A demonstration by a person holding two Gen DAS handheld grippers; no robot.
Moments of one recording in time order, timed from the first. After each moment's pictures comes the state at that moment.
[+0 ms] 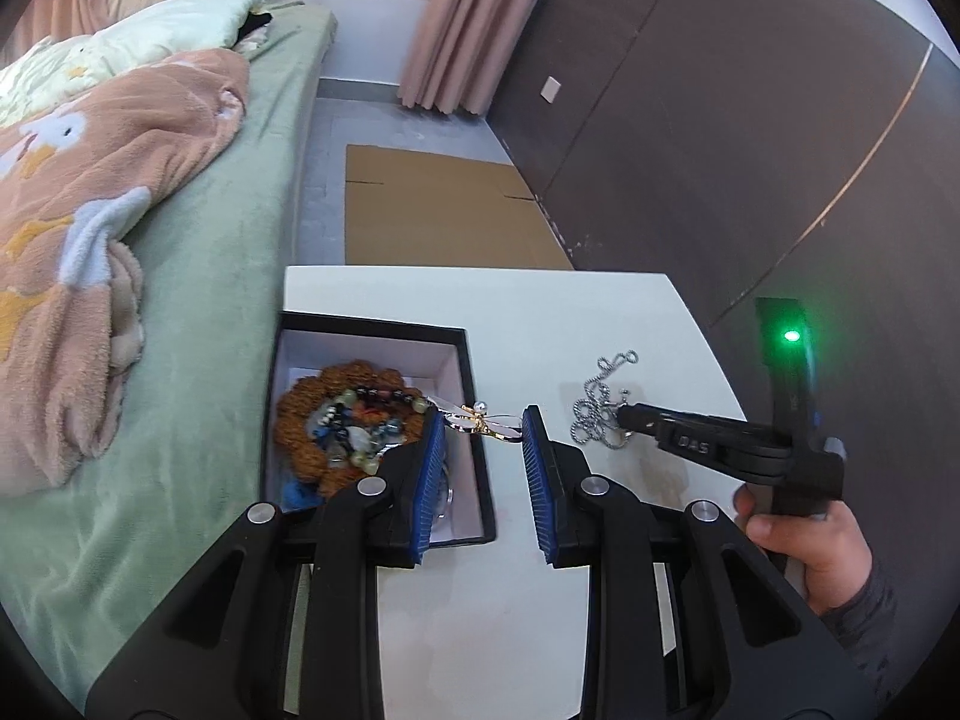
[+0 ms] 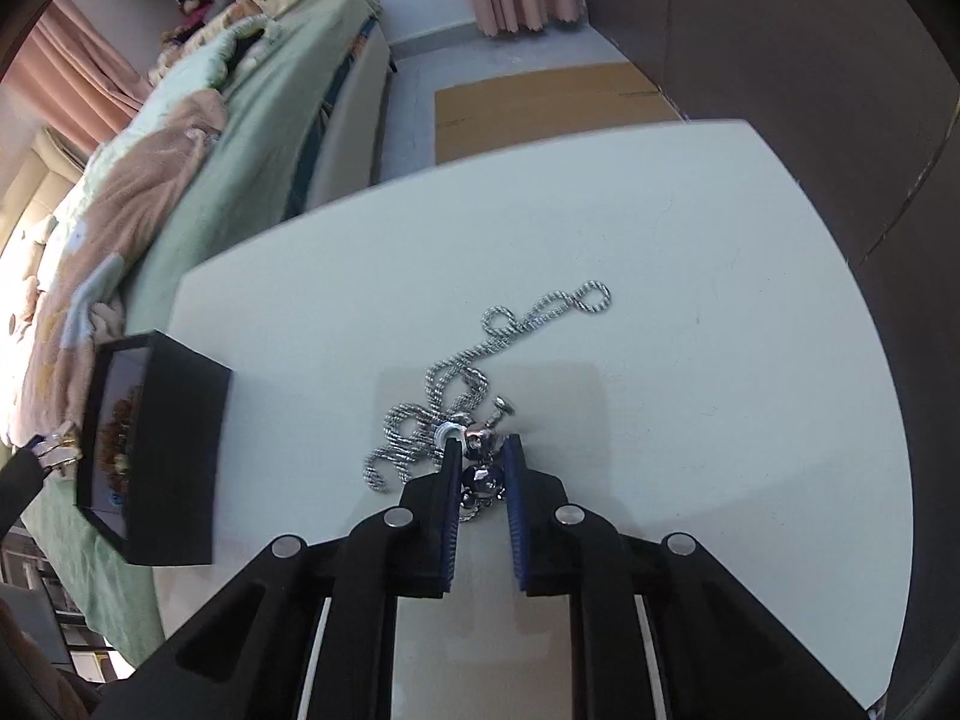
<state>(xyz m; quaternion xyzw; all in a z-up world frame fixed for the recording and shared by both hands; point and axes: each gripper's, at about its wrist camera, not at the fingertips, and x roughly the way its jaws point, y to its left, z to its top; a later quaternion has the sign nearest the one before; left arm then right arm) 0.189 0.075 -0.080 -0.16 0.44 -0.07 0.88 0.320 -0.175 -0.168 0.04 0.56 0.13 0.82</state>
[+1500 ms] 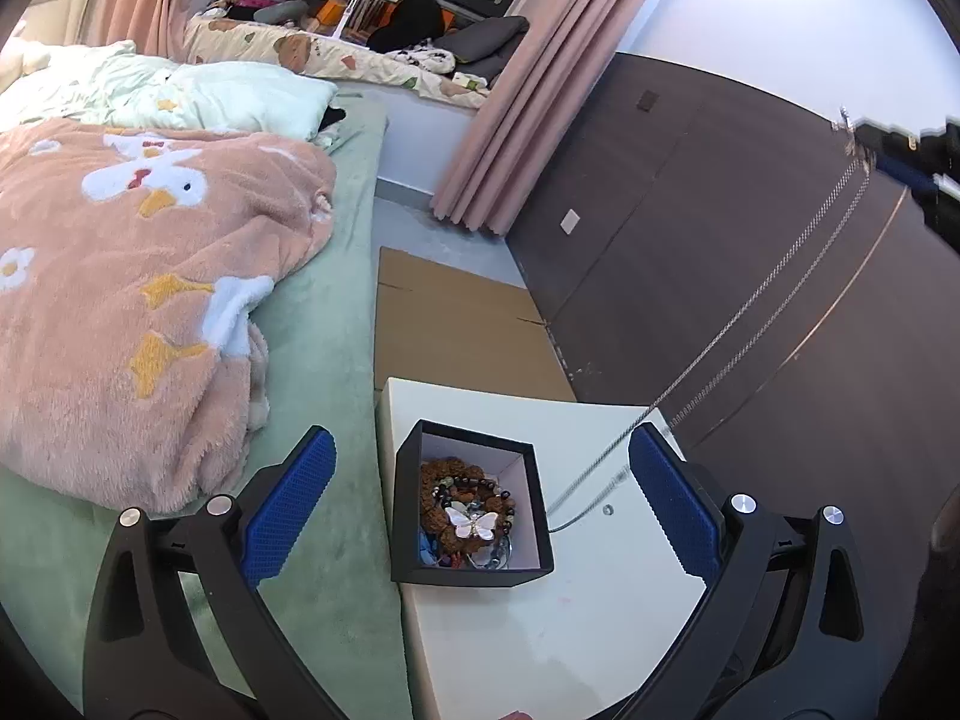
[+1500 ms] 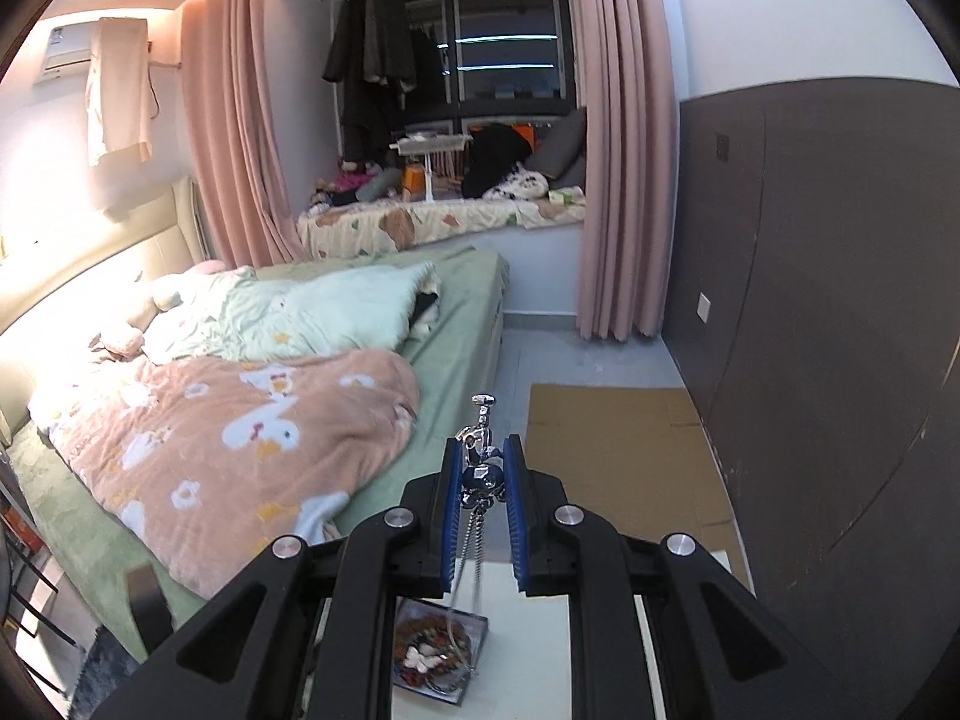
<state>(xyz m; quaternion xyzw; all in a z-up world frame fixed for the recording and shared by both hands) 0.123 0.169 -0.024 -0.23 0.30 -0.04 0.92 0.227 -0.057 0.200 -0.03 0.27 0.21 0.94</state>
